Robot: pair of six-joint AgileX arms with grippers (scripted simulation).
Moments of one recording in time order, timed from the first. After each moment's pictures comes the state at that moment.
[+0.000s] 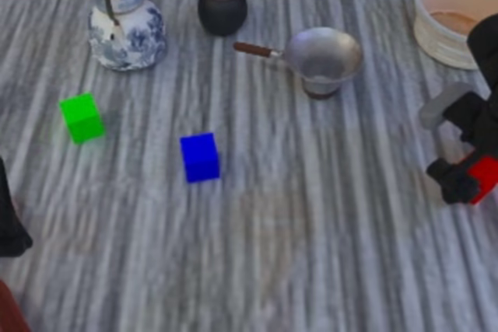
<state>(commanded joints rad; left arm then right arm) 0.00 0.00 0.00 0.00 0.00 0.00 0.12 2.09 1.28 -0.76 0.00 -0.56</state>
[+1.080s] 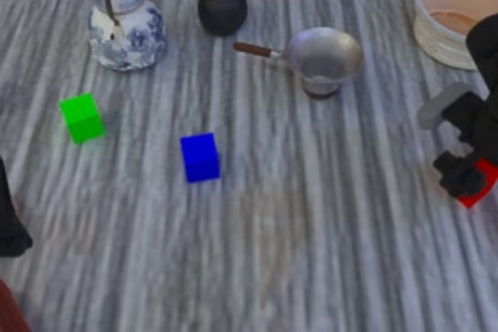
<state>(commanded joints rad) 0.00 0.00 0.00 0.00 0.00 0.00 0.12 2.09 1.28 -0.76 0.00 -0.56</state>
